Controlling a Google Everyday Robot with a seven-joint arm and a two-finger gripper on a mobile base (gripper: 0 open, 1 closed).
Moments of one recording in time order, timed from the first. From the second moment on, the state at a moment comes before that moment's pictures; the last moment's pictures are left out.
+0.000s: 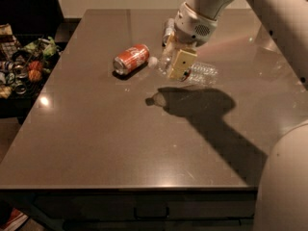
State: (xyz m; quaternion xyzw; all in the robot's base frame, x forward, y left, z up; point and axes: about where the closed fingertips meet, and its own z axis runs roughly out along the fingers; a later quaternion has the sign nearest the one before) arm 0.585 -0.060 0.916 -0.75 0.64 0.14 0.14
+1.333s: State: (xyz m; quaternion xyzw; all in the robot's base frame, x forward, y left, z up) arm 0.521 -0.070 0.999 -0.53 0.61 0.43 0.40
